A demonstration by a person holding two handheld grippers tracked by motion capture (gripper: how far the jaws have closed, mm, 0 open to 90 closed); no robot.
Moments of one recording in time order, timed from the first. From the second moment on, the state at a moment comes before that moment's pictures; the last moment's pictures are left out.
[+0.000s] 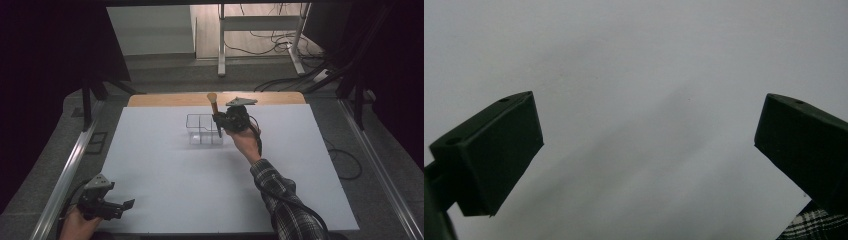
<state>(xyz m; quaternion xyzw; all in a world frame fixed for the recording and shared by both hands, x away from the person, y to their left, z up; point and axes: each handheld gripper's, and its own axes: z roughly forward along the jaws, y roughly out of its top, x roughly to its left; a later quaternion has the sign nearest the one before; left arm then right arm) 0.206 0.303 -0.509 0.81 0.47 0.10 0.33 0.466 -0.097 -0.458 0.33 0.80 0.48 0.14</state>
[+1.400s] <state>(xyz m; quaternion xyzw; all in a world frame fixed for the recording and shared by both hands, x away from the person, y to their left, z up) 0.206 0.303 -0.510 0.81 0.48 0.10 0.32 0.463 -0.100 -0.453 0.30 0.85 0.42 0.13</state>
